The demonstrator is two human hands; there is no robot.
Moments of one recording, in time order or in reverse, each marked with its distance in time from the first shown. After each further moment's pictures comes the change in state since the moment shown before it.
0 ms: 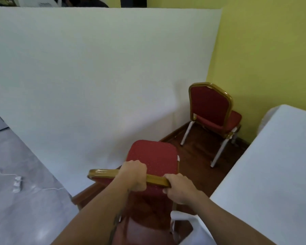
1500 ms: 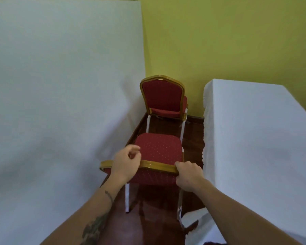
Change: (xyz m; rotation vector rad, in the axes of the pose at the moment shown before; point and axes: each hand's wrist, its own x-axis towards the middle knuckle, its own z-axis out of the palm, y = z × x) left_hand 0.114 -0.094 -0.030 -0.930 0.433 0.278; right_hand 0.060 -0.033 -0.007 -0.012 0.321 0.555
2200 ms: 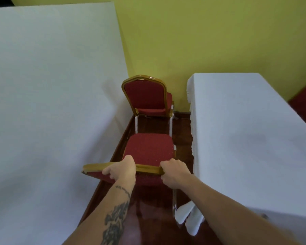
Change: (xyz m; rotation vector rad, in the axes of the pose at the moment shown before) left_hand -0.006 0.063 0.063 -0.562 0.361 -0.904; right_hand -0.020 0.012 -0.015 0.075 -0.033 -0.047
